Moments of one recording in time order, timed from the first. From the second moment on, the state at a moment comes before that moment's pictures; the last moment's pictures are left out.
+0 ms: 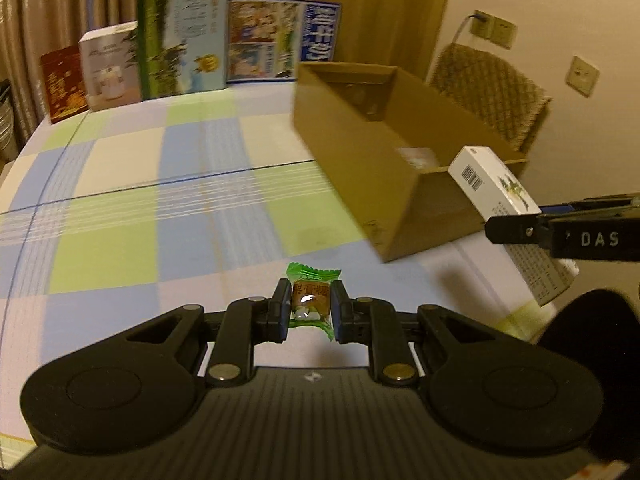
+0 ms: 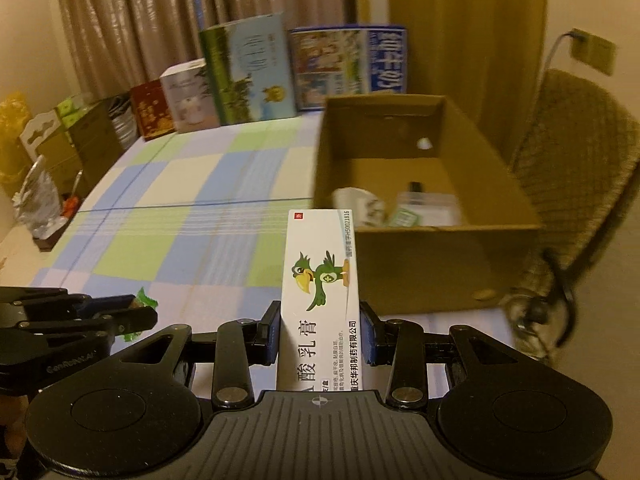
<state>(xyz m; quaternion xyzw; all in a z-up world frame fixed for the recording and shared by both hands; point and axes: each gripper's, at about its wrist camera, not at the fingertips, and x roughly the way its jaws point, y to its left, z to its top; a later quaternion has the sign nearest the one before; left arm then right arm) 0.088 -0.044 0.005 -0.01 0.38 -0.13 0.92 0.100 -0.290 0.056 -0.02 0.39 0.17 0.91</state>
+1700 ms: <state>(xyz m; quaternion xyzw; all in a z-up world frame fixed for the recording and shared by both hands) 0.108 -0.158 0.037 0.00 0.37 -0.18 0.91 0.102 -0.377 0.073 -0.01 0.37 0.12 0.92</state>
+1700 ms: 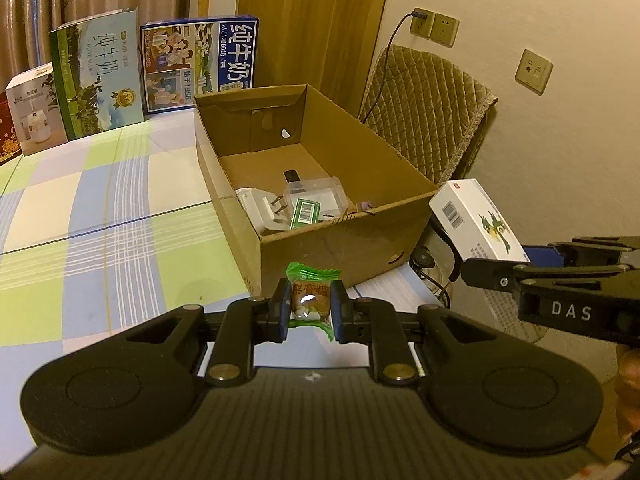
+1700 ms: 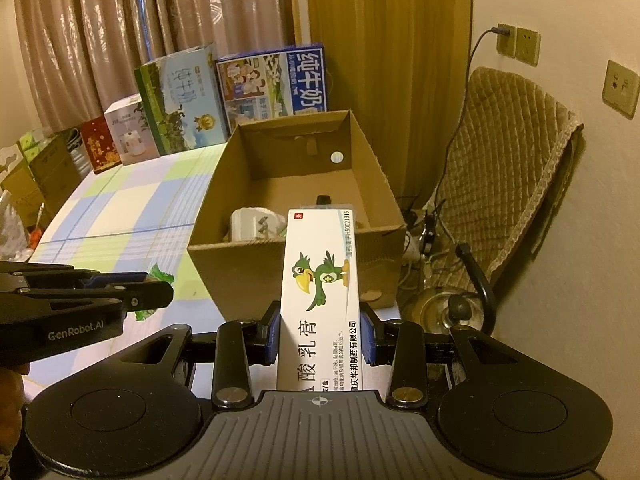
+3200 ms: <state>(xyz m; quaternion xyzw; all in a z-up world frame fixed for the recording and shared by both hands) 0.295 -0.178 0.031 0.00 0.38 -0.18 0.91 0.284 -0.371 0.062 -0.03 0.39 0.14 0.91</state>
